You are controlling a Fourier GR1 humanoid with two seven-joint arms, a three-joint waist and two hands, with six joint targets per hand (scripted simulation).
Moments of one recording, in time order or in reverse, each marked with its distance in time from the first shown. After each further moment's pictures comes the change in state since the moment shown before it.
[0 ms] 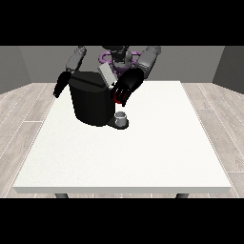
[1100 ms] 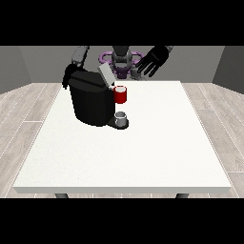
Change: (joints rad) left arm 0.248 -0.221 0.071 -0.018 0.139 -0.043 0.002; right arm 0.240 0.012 -0.050 0.118 -0.056 0.020 -0.085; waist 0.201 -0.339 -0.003
